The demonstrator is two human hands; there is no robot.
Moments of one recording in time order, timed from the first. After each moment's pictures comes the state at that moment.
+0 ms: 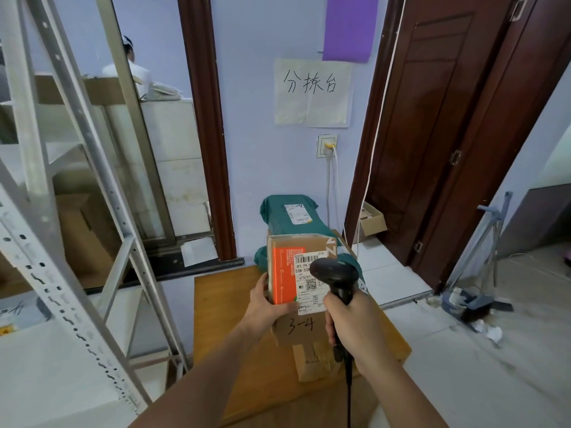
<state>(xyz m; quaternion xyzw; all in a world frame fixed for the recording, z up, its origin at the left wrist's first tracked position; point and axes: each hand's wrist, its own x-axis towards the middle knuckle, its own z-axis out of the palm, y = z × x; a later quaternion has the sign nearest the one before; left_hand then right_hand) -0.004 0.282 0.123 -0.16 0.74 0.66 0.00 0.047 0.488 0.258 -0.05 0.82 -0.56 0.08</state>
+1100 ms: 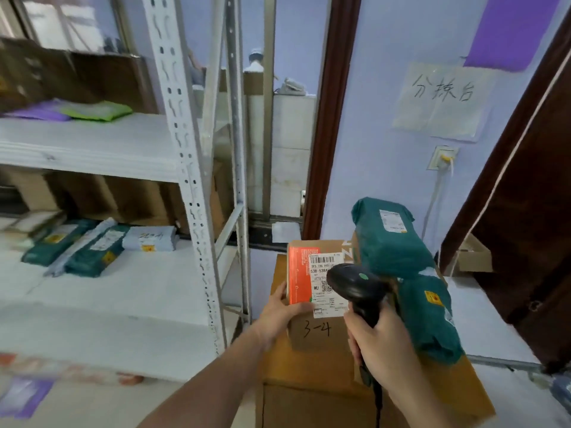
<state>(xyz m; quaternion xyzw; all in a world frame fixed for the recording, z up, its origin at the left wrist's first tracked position) 0.135 0.227 0.132 -0.23 0.62 0.74 -0.07 0.118 0.444 0.266 -0.26 0.81 -0.50 0.15</state>
